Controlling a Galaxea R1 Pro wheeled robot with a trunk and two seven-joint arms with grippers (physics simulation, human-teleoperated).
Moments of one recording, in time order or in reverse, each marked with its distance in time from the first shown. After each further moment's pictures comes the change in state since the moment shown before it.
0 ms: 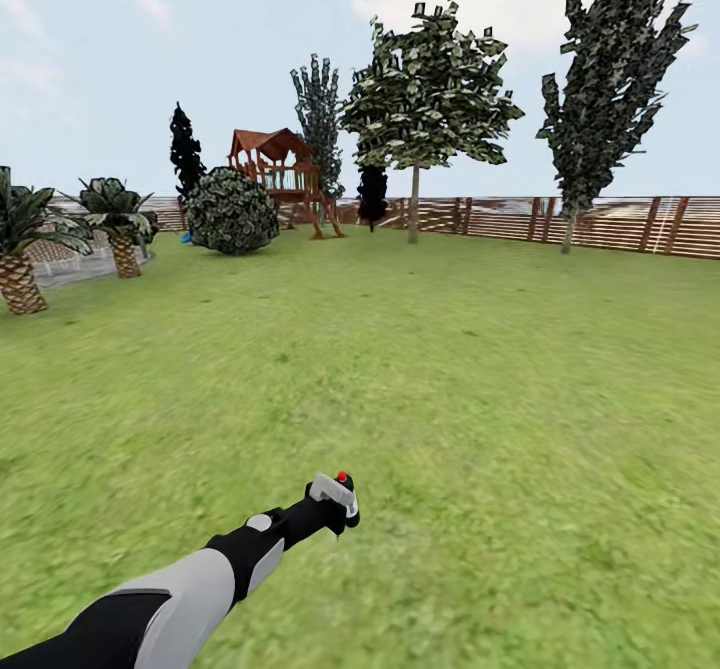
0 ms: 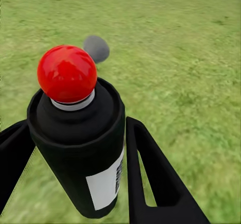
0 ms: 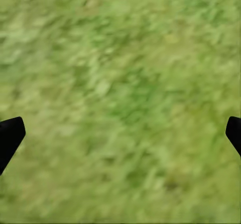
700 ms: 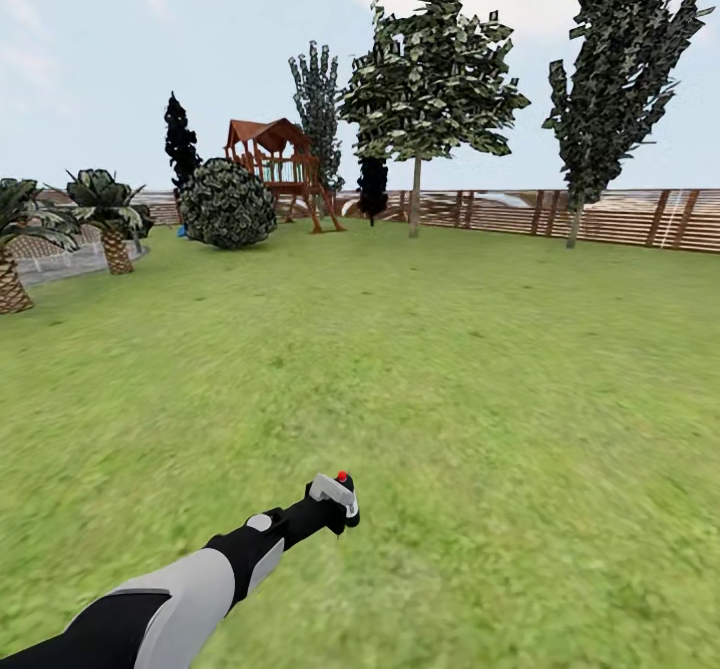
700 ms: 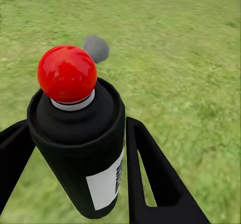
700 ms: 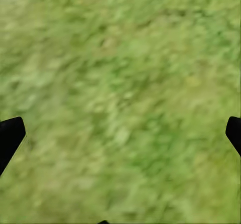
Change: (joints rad) left arm 0.000 0.000 -0.001 0.000 0.000 0.000 0.000; right arm 0.000 0.000 0.000 0.000 0.000 0.000 0.000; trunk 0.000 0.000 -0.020
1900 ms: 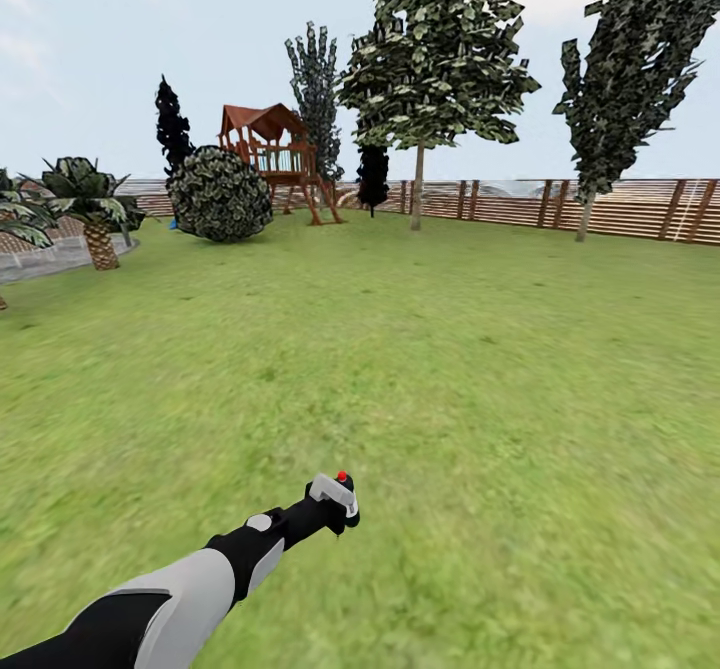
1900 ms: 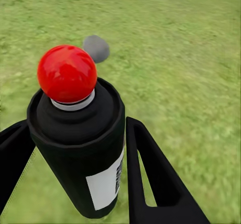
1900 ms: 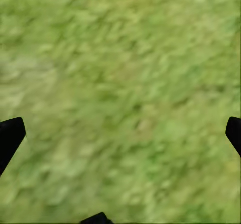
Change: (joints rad) left arm 0.000 0.000 0.000 0.000 0.000 0.000 0.000; right arm 0.000 0.000 0.001 0.000 0.002 0.000 0.003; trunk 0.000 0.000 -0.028
